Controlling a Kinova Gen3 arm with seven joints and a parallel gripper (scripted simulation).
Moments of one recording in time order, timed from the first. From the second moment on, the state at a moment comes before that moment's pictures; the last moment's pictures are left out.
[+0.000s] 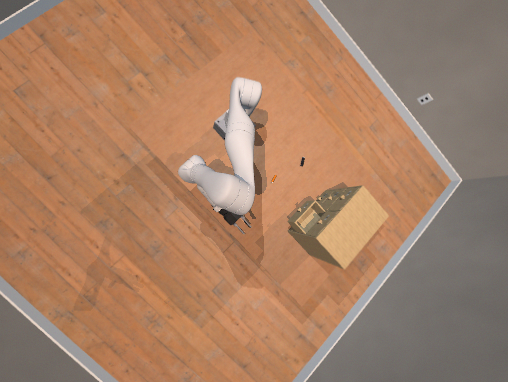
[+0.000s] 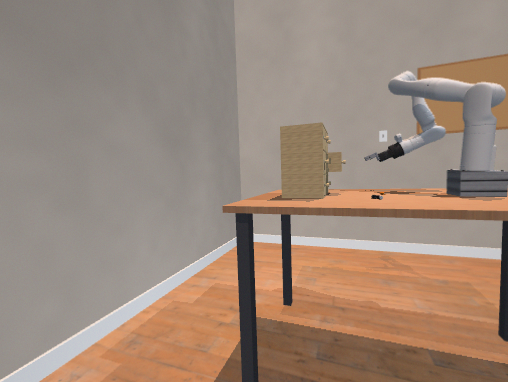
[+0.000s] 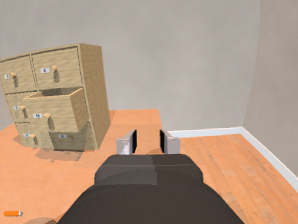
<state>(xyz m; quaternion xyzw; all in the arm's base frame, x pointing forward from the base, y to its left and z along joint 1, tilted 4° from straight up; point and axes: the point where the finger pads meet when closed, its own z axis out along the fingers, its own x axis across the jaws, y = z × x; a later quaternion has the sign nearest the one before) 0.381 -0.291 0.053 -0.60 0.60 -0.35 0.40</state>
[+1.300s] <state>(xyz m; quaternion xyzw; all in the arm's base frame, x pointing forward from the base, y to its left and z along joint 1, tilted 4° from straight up) 0.341 -0.298 0.108 -0.69 0.69 -0.12 0.17</state>
